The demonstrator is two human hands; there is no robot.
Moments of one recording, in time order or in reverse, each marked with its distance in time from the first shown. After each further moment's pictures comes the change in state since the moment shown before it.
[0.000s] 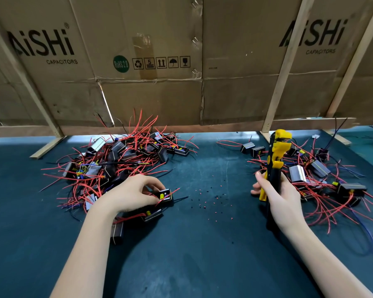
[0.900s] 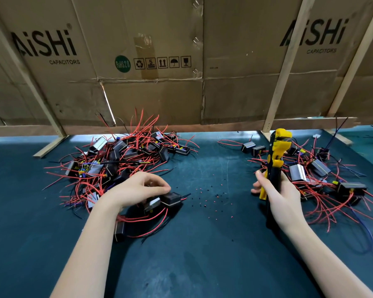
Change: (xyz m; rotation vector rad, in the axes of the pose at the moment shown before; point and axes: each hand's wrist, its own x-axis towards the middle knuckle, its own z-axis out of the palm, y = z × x) left_hand 0.005 0.001 0.005 -0.310 -0.038 -0.030; right_hand -0.002 -0.002 -0.001 -0.016 -0.009 -0.009
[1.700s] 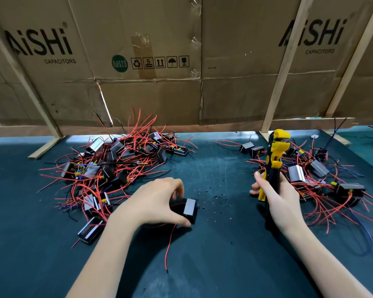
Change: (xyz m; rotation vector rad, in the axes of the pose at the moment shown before) left_hand -0.002 0.023 0.034 0.657 0.019 0.227; right_hand 0.001 0.002 0.000 0.014 -0.001 0.003
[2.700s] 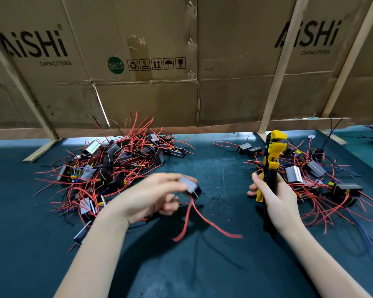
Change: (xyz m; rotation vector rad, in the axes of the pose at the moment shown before) left_hand 0.003 0.007 -0.013 -1.243 -0.192 -0.137; right_hand 0.002 0.002 0.000 0.014 0.008 0.008
